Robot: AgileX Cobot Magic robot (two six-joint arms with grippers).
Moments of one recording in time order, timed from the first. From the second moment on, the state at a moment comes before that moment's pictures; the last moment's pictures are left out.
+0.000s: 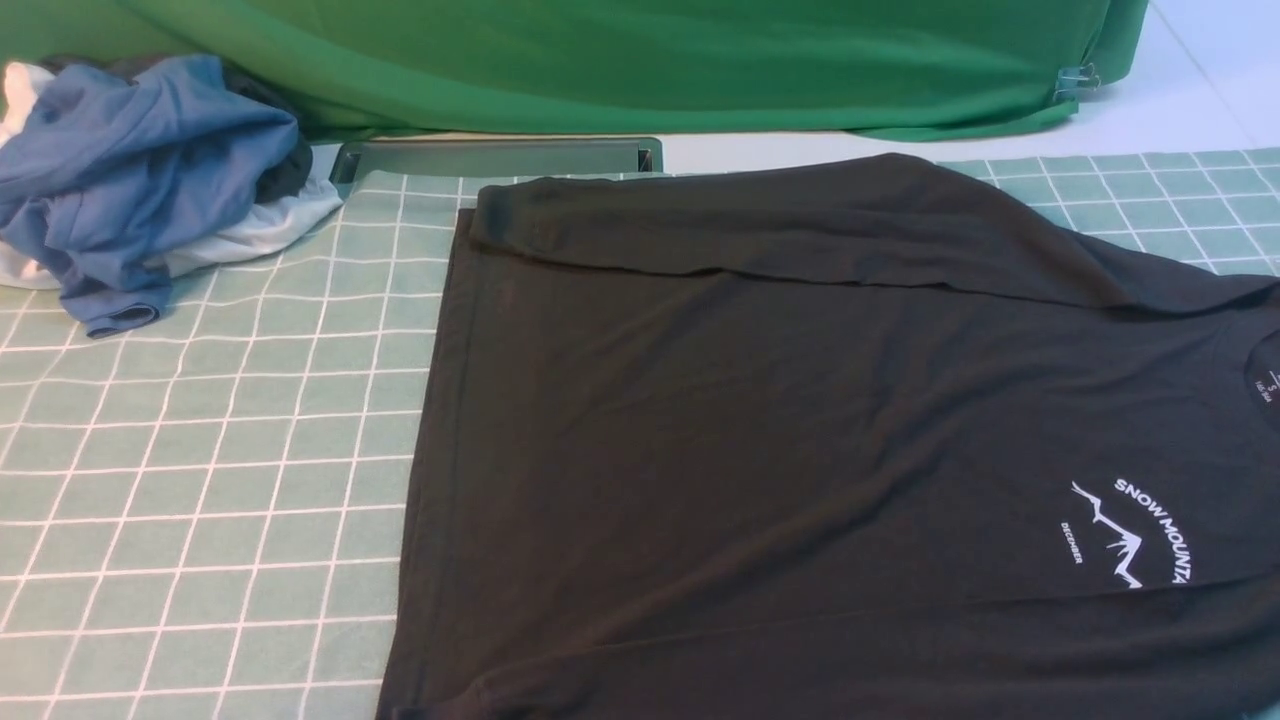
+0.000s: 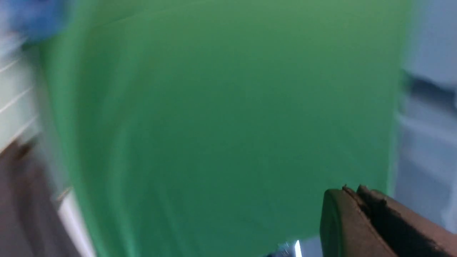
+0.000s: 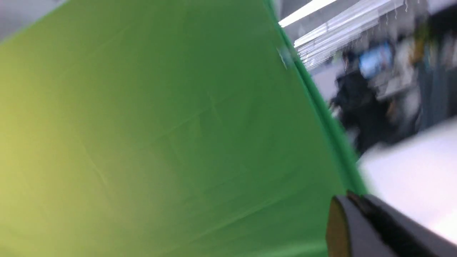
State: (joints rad) right arm -0.03 0.12 -0.45 0.15 0.12 0.25; left arm -0.03 0.05 -0.37 -0.37 0.07 -0.84
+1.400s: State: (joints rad) right arm -0.03 0.93 -0.95 0.13 0.99 -0.10; left arm -0.43 1.54 -0.74 -0.21 0.78 -0.31
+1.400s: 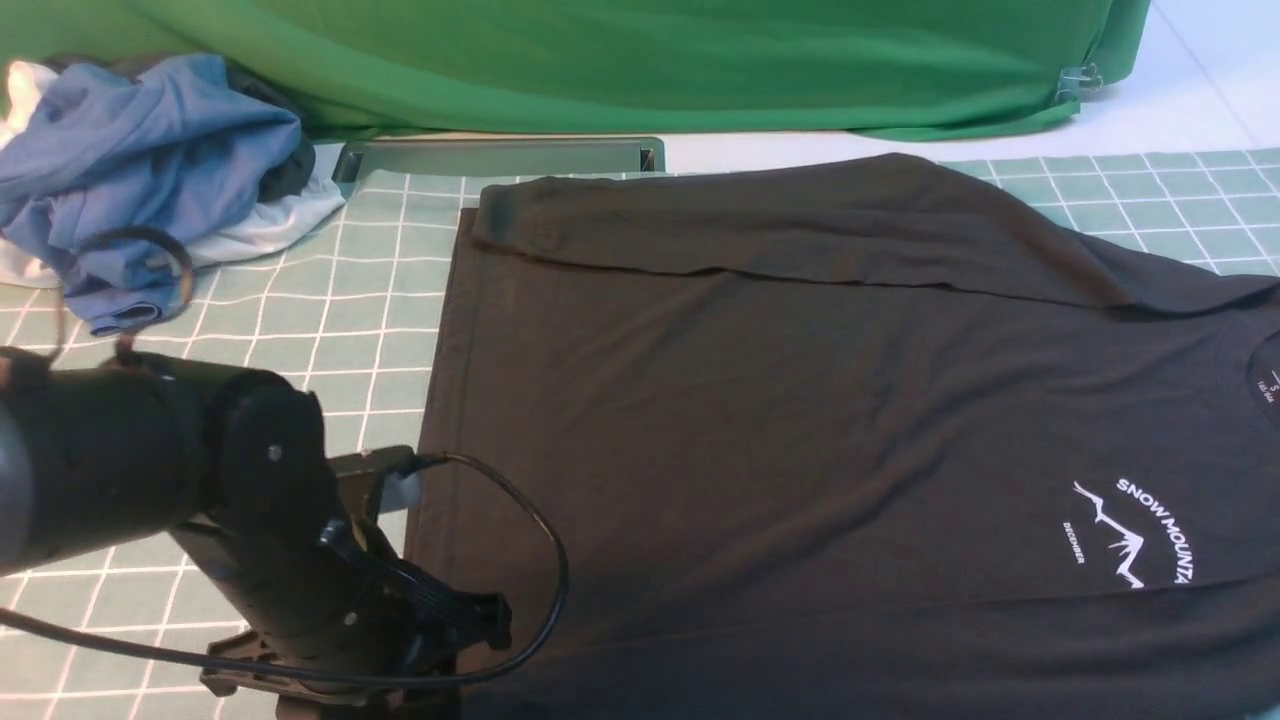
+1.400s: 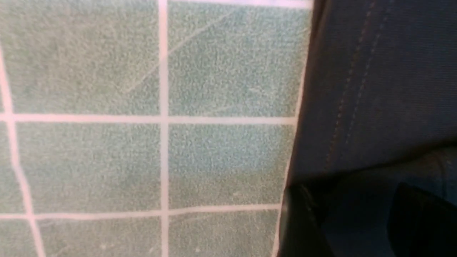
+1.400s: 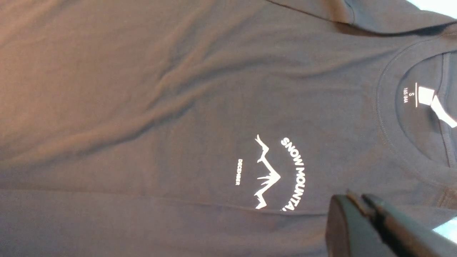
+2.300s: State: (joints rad) right arm -0.03 0.93 -0.95 0.13 0.98 -0.10; left arm -0.43 1.50 -0.75 -0.22 0.81 -0.29
